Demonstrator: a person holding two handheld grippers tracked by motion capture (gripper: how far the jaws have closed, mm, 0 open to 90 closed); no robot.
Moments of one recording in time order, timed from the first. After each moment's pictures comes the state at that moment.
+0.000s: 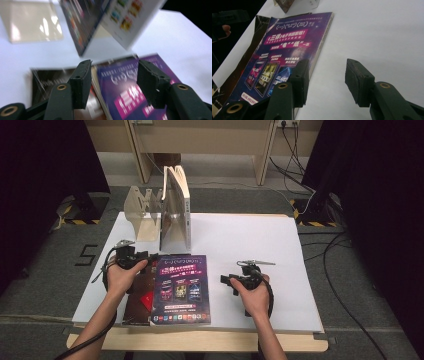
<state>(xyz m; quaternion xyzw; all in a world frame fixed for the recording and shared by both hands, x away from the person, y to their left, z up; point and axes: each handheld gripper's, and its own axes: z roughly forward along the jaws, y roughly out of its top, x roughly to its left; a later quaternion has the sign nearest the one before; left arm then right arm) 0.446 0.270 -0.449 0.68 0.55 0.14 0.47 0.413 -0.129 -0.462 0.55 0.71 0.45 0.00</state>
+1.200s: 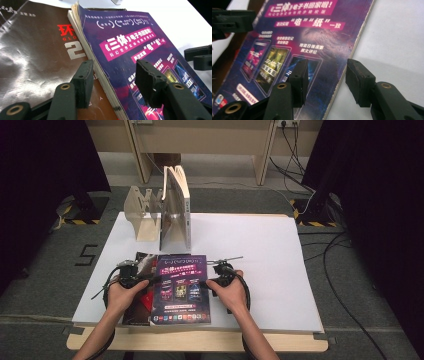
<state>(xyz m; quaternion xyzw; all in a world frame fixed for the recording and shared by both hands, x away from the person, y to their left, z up) 0.411 0.268 -0.489 0.70 0.55 0.06 0.45 0.432 -0.059 -0.476 0.51 0.78 0.36 -0.04</state>
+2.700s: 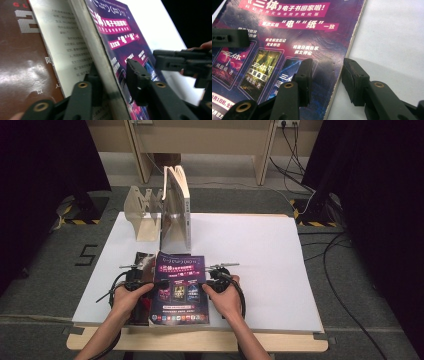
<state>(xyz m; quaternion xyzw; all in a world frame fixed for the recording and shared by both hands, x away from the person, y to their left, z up) 0.405 0.256 -0.498 0.65 0.58 -0.06 0.49 0.414 -0.045 -0.483 0.53 0.76 0.37 0.01</state>
